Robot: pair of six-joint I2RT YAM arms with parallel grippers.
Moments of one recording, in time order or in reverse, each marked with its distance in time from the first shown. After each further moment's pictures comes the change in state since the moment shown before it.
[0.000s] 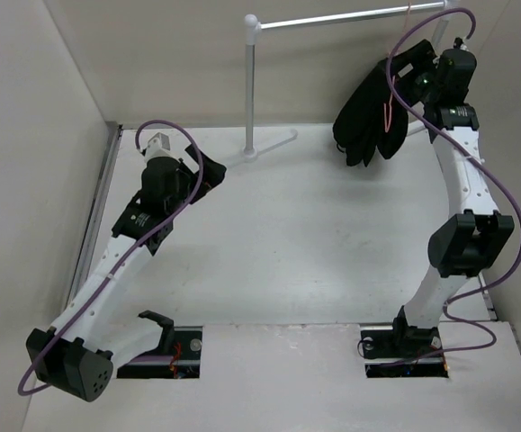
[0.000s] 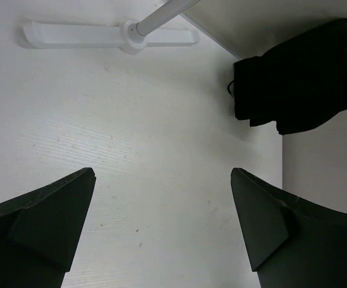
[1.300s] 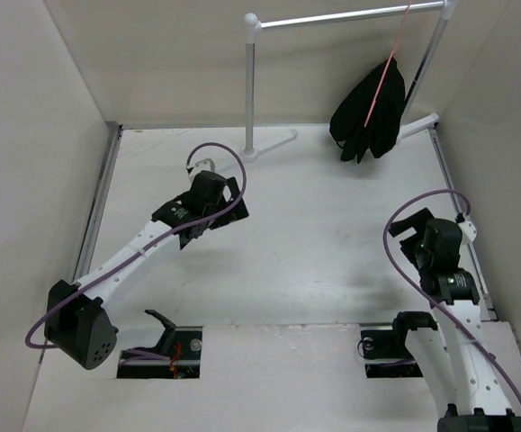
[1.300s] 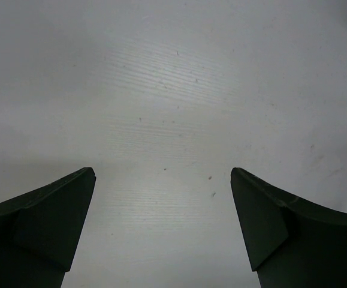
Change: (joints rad) left arm -0.172 0.178 -0.033 -0.192 -0.110 0.080; right arm 0.035 -1.251 -1.393 -0.293 0.416 0.009
